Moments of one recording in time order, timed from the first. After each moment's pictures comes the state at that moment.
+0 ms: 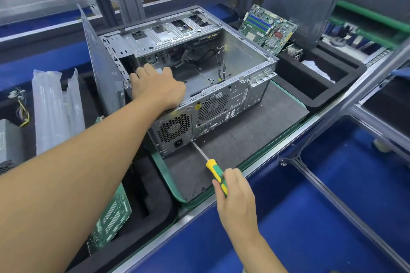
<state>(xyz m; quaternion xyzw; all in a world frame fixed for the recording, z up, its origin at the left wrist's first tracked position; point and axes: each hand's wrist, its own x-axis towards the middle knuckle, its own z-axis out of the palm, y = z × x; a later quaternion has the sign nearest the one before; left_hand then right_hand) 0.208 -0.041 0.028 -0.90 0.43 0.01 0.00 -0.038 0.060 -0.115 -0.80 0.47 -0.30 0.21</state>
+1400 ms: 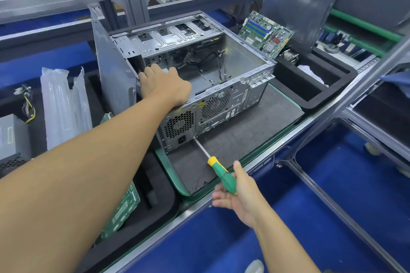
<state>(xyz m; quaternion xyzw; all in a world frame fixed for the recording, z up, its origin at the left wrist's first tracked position) 0.203 -0.035 0.034 -0.90 0.43 0.01 -0.03 -0.043 0.038 -0.091 -0.30 0.54 -0.19 0.76</state>
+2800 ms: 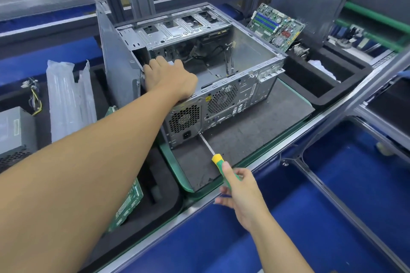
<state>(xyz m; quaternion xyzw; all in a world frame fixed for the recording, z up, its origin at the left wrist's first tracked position) 0.203 -0.037 0.032 -0.90 0.43 0.01 -0.03 -0.035 0.050 -0.104 -0.36 0.55 -0.25 0.71</state>
